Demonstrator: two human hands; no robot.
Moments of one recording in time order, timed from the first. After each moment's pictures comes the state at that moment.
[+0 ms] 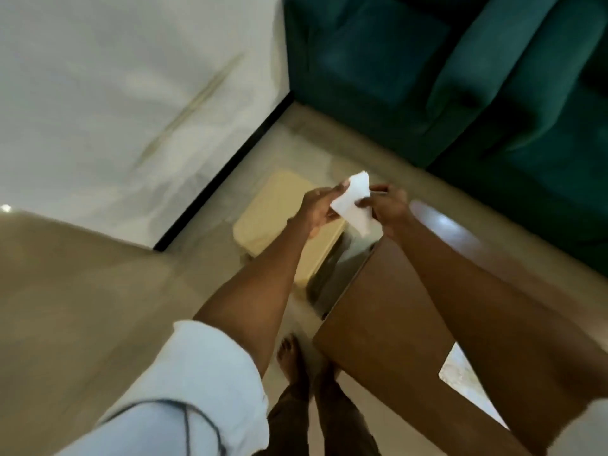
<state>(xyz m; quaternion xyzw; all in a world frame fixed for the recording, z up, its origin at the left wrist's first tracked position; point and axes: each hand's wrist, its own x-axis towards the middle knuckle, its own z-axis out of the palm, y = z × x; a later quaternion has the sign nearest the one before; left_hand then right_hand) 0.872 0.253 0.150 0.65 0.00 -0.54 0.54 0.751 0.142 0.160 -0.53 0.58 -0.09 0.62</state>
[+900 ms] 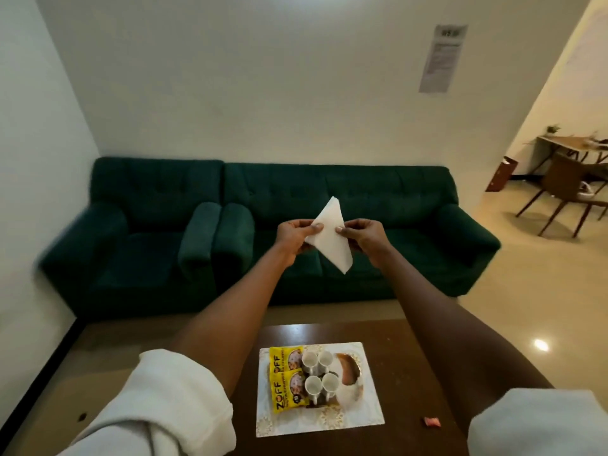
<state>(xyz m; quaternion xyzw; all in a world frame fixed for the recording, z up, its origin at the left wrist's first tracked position) 0.313 0.148 0.581 0.51 -0.40 -0.58 0.49 0.122 0.147 0.594 -0.51 0.57 -0.44 0.48</state>
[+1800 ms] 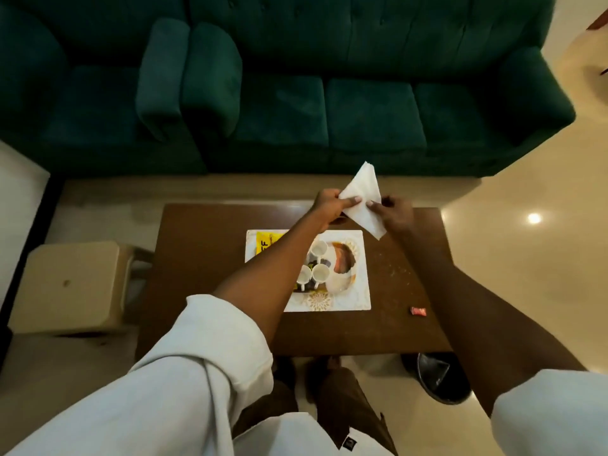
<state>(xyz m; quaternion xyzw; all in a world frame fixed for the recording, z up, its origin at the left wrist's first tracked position) 0.195 0.076 0.309 0.59 -0.33 -0.67 0.31 0.023 0.086 0.320 -0.47 0.72 -0.25 0.44</state>
